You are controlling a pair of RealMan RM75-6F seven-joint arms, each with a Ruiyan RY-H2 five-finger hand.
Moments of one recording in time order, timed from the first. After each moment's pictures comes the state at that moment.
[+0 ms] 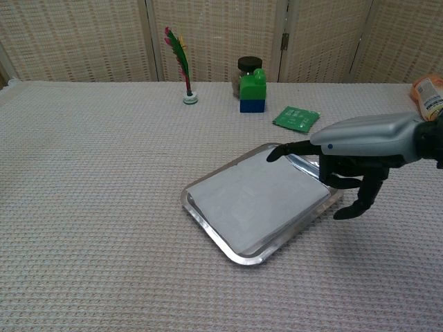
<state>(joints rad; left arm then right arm) -0.15 -1.18 -0.02 -1.56 1.53 1.44 -0.07 0.83 -1.22 0.03 -1.77 -1.27 0.66 -0.24</state>
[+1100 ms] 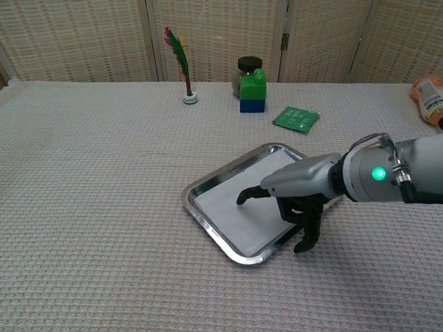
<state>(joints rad) -0.13 -1.14 -0.02 -1.58 1.56 1.48 -0.11 1.14 -1.43 -0.10 -1.71 -0.69 0.66 -0.54</state>
